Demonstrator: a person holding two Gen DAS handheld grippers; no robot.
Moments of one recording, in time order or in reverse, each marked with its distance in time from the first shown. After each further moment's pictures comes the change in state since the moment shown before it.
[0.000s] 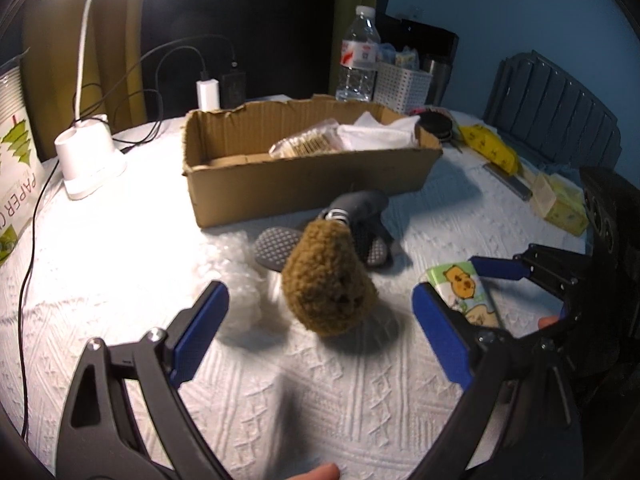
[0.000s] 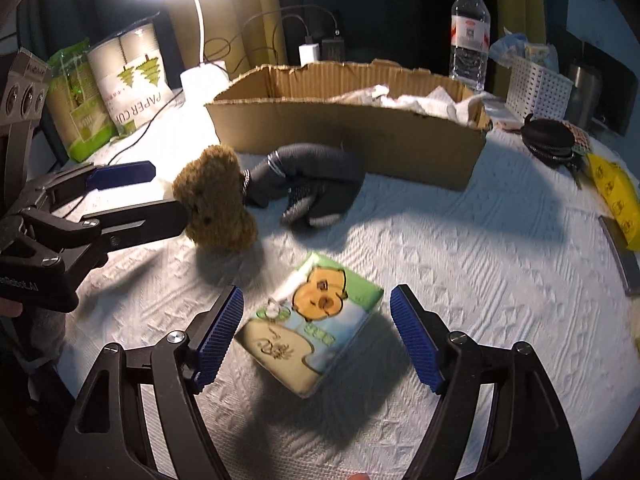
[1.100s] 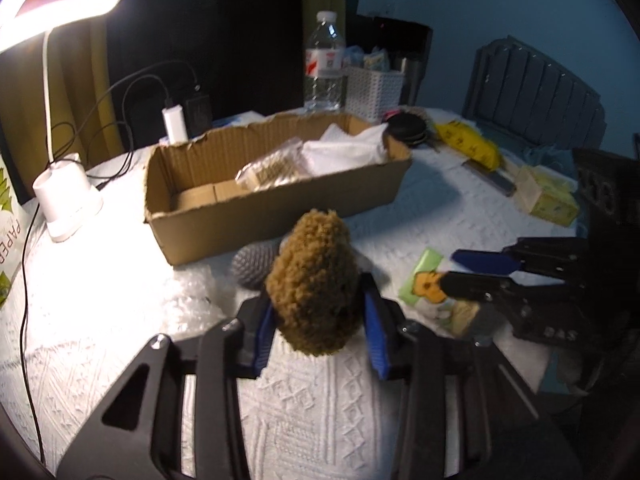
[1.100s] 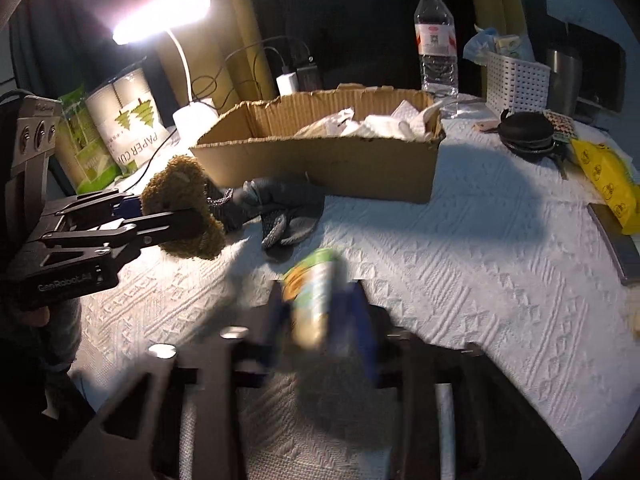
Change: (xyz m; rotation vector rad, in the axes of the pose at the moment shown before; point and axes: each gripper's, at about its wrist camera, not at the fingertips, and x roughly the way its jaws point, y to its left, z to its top) left arm -0.003 -0.023 0.022 0.090 -0.018 -0.050; right arm -0.025 -0.040 0.003 0.097 -0.093 0.060
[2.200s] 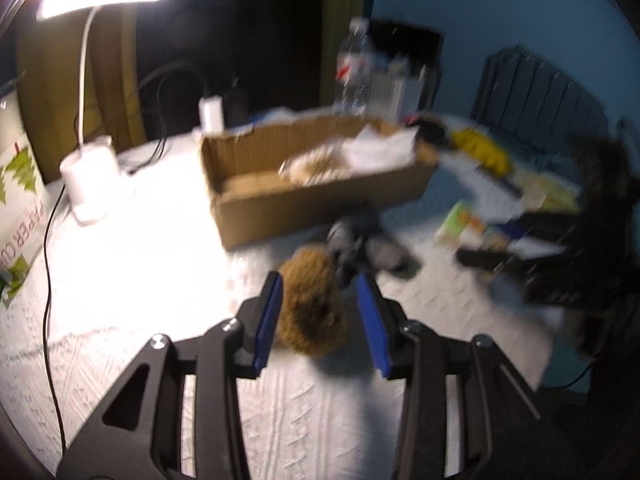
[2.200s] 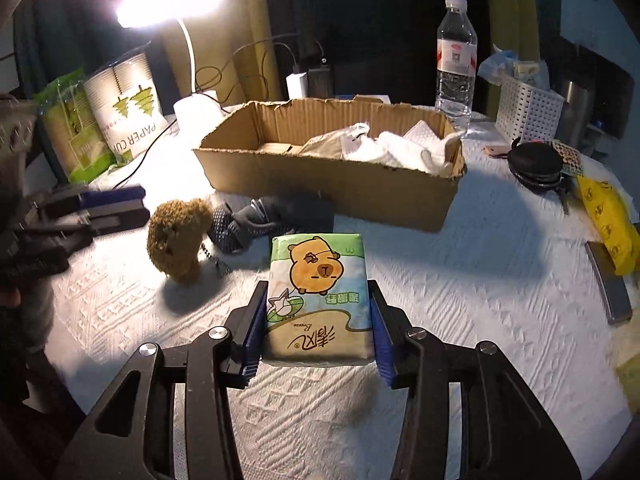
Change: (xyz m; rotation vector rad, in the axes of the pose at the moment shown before) left arm -0.016 0.046 -0.014 -0.040 0.040 0.043; right arm 0.010 0.021 0.023 -0.080 0.031 -0.050
